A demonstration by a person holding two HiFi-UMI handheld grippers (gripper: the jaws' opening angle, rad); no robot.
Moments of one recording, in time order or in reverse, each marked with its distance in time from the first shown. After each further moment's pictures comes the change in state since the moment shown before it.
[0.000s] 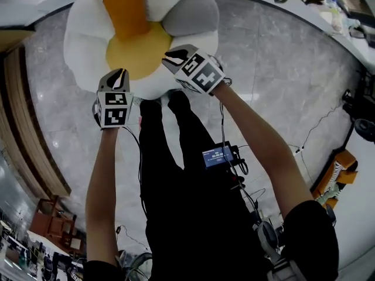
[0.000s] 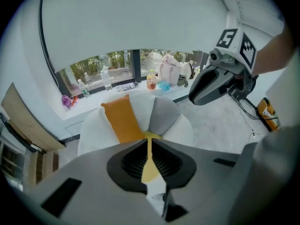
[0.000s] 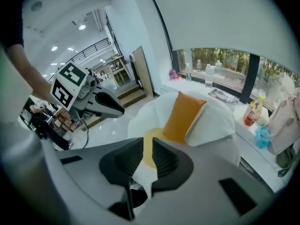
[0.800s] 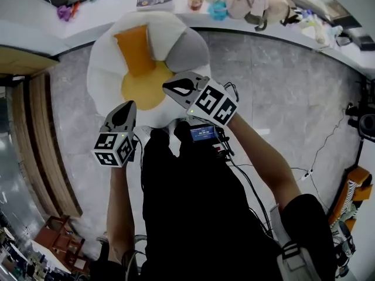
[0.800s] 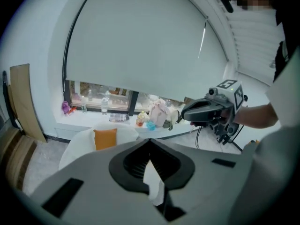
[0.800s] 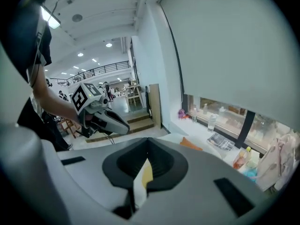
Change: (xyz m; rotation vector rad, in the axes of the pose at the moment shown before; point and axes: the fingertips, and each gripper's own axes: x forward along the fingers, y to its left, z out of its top) left arm -0.196 -0.080 0.117 -0.269 -0.370 -0.143; right arm -0.211 0.083 0.096 -0.204 -0.335 0.056
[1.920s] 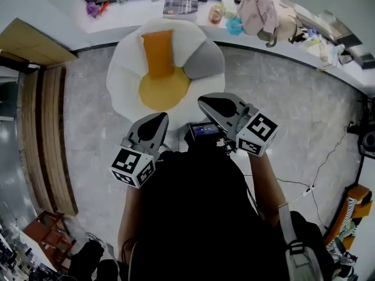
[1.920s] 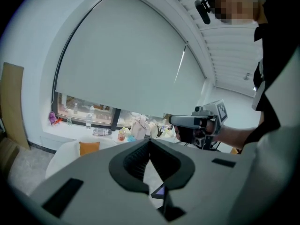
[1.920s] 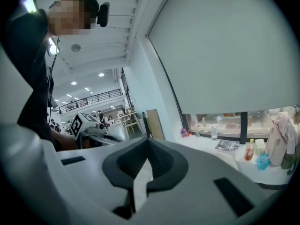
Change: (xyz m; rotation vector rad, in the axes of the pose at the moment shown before) left arm -0.129 -0.085 0.028 0.044 -0.210 -0.196; right arm -0.084 0.106 0.078 0.175 -0.341 -0.061
